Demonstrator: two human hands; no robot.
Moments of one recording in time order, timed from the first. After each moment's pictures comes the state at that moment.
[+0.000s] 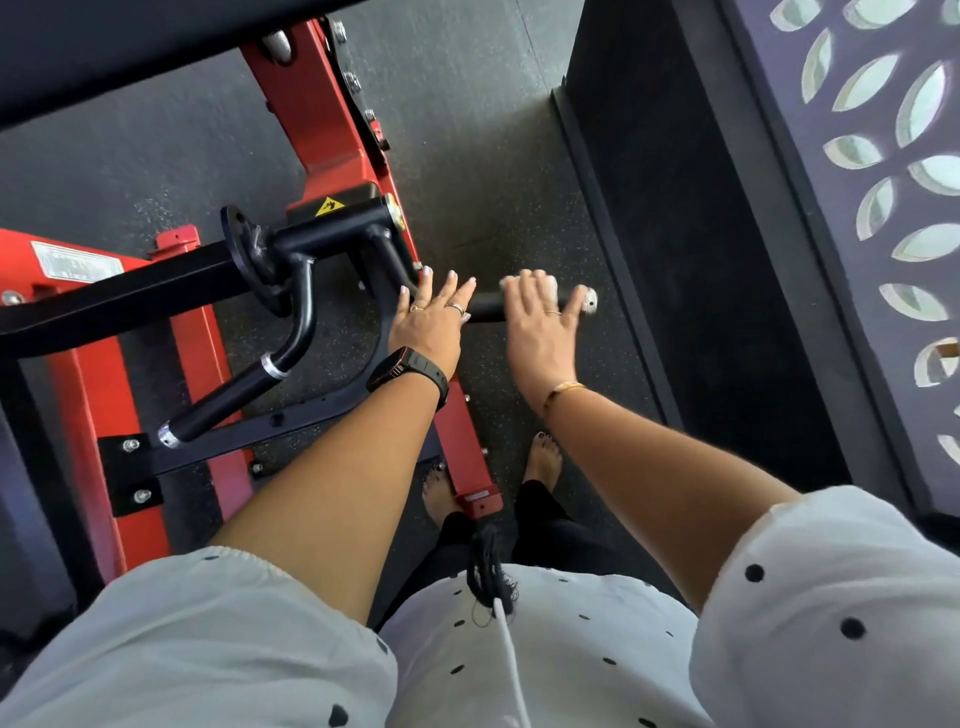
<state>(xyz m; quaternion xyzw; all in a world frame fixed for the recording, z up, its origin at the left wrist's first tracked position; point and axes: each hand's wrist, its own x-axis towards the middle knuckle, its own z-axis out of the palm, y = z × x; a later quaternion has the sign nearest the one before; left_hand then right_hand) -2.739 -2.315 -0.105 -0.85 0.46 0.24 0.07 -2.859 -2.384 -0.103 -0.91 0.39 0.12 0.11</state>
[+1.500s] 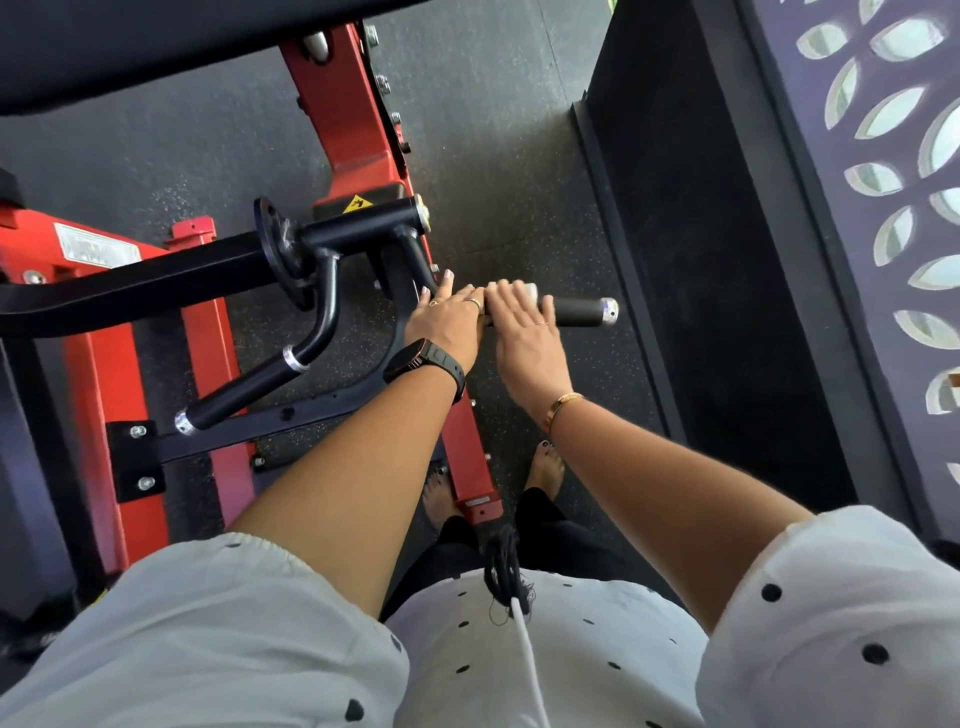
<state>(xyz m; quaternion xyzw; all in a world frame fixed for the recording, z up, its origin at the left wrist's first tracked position) -2.730 -2.315 -0.095 -0.85 0.46 0.25 0.04 -2.845 -2.367 -0.111 -0.91 0.34 0.01 0.25</state>
